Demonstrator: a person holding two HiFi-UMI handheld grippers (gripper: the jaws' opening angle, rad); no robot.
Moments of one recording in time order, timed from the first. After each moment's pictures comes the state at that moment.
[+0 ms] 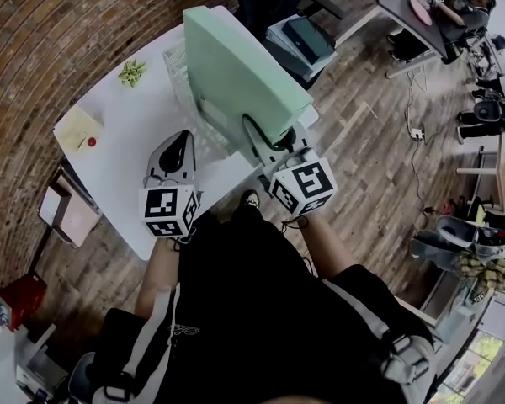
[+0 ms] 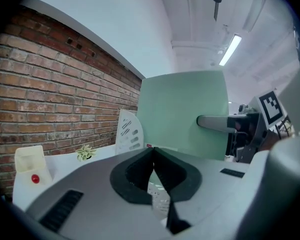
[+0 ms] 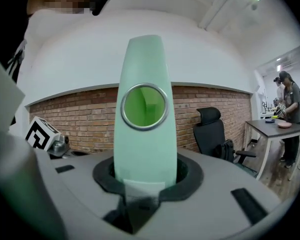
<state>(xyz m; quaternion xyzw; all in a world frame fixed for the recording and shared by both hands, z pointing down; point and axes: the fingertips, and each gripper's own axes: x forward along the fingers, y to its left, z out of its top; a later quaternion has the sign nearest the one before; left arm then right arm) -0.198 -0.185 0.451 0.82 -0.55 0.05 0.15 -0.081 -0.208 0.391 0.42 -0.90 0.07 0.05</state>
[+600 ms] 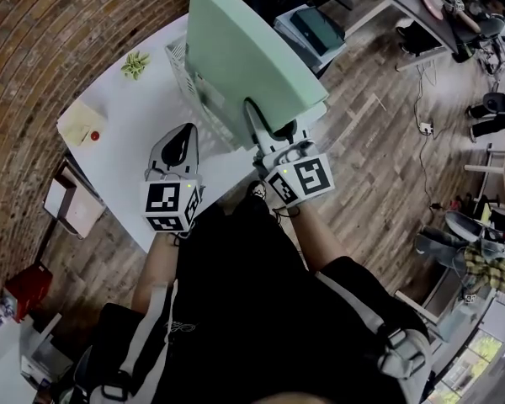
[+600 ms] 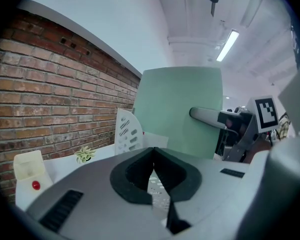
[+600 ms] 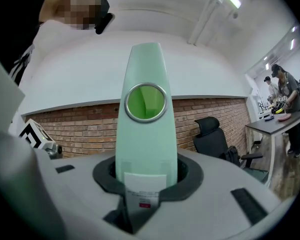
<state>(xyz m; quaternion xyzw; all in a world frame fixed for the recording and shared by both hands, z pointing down) -0.196 -0.194 0.452 0.83 -0.54 0.07 0.14 -0.083 -0.227 0.380 0.44 -0.90 0.05 -0.06</state>
